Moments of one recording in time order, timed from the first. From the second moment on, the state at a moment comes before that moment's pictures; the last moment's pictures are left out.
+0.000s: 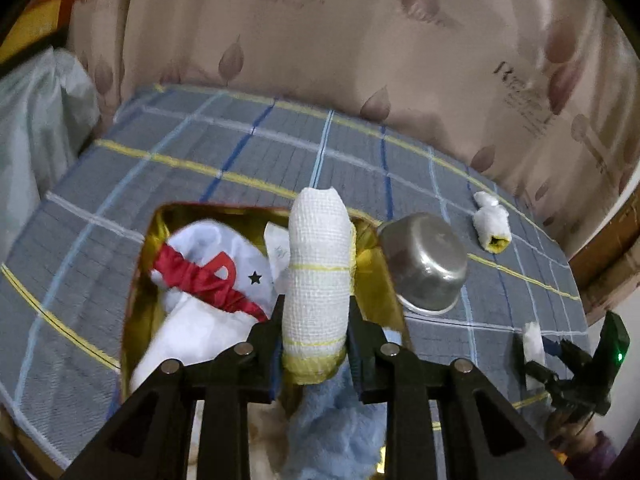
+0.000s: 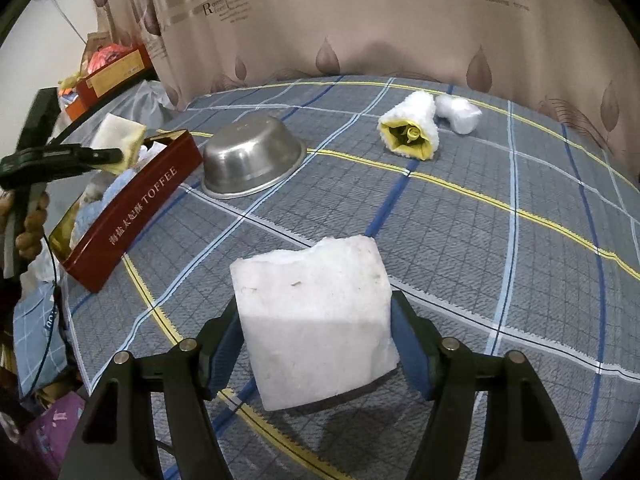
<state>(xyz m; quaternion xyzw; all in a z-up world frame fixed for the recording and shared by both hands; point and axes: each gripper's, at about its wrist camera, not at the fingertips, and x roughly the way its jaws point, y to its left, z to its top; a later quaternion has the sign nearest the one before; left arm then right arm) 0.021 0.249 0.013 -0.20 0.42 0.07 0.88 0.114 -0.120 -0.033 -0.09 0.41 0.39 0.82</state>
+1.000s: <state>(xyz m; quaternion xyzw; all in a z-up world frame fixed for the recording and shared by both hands) -0.160 0.206 0.066 -0.23 0.29 0.26 0.89 0.106 -0.118 -0.022 -0.09 0.41 0.38 0.82</state>
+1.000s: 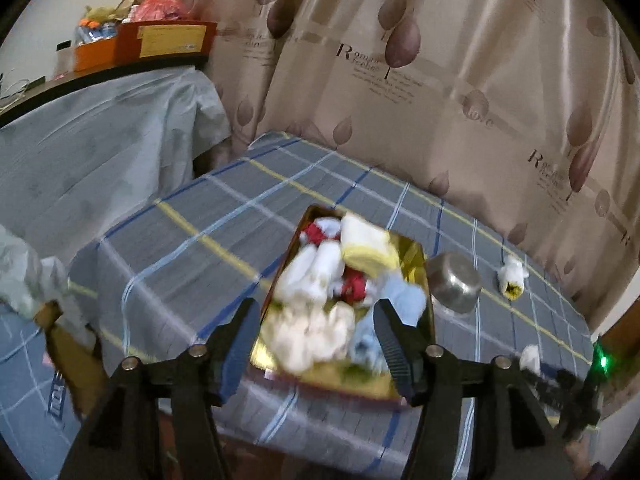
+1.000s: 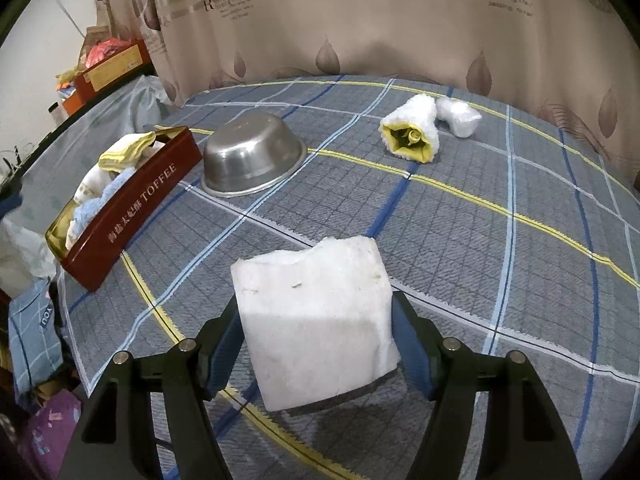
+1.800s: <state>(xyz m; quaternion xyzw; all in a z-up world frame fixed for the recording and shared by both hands) -0.149 0.192 0.034 -0.13 0.38 0.27 0.88 0.014 0.115 0.038 -0.16 0.37 0.55 0.73</state>
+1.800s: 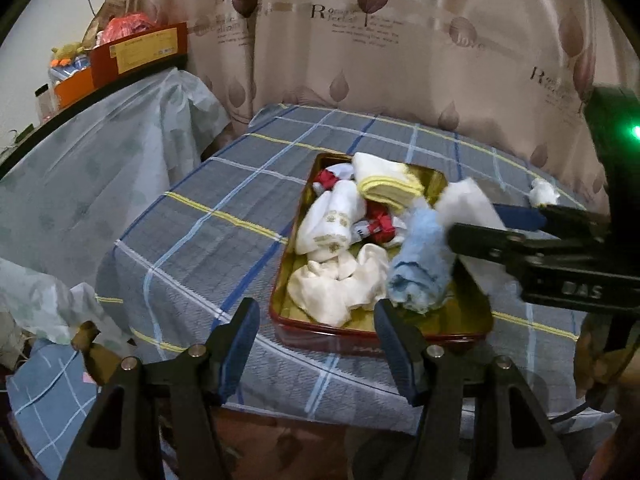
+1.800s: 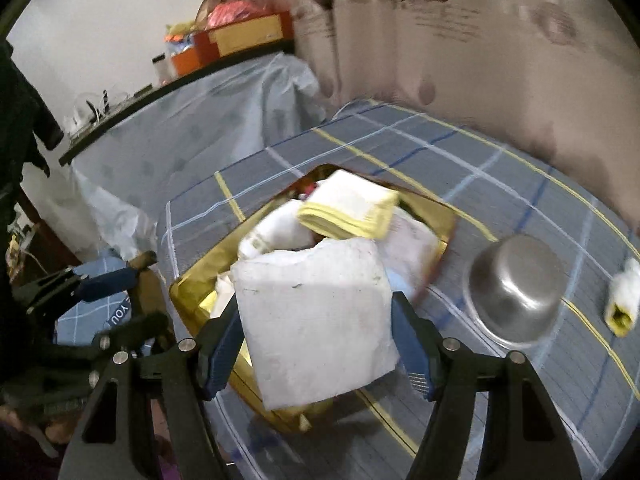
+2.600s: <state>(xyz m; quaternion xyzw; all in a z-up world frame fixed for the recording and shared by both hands) -0.147 0.207 0.025 -0.15 0.40 0.27 0.86 0.011 0.170 0.004 -0.23 0.40 0.54 0.70</state>
